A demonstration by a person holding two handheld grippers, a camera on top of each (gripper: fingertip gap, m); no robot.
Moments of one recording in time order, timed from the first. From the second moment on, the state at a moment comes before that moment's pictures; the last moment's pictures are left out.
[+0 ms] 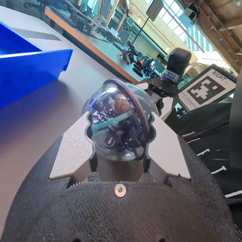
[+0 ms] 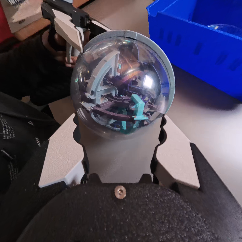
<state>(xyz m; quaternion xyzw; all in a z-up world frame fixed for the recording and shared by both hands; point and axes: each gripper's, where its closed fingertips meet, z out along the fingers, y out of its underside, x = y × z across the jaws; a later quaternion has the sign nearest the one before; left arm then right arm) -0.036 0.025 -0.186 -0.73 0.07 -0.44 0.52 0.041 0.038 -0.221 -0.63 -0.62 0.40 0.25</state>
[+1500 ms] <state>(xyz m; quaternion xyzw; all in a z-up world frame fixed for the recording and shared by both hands) -0.066 -0.041 -0.207 -0.75 0.00 -0.47 0.46 0.047 0.002 -0.194 -0.37 -0.70 0.47 0.39</state>
